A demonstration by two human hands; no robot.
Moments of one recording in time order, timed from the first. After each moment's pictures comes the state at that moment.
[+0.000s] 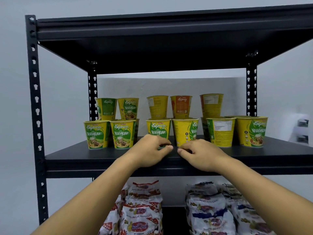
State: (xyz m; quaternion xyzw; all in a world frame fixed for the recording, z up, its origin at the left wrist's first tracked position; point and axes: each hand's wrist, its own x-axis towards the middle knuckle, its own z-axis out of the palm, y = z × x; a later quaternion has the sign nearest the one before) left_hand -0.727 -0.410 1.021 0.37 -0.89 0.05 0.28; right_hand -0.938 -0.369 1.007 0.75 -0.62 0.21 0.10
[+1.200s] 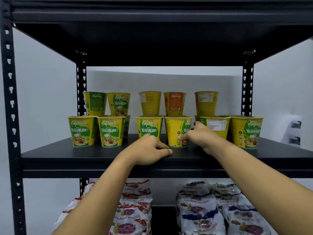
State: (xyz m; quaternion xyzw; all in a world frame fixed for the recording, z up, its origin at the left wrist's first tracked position) left_hand -0.755 -0.436 1.019 0.39 -0.89 -0.06 0.24; right_hand -0.957 -0.412 1.043 0.54 -0.67 0.48 -0.19
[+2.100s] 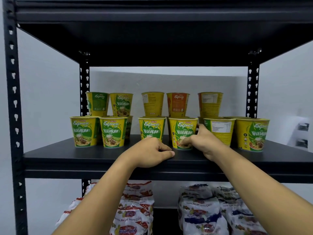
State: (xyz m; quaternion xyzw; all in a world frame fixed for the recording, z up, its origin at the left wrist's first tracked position) left_hand -0.754 -0.435 1.017 0.40 -0.89 -0.06 0.23; right_hand -0.962 -0.427 1.027 0.55 -0.58 0.55 -0.24
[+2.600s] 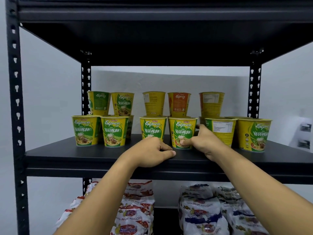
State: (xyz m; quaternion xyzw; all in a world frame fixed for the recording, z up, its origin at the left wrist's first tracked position) left_hand -0.755 -0.433 1.017 0.40 -0.89 -0.05 0.23; right_hand -0.962 -0.429 1.027 0.55 -0.62 0.53 -0.20
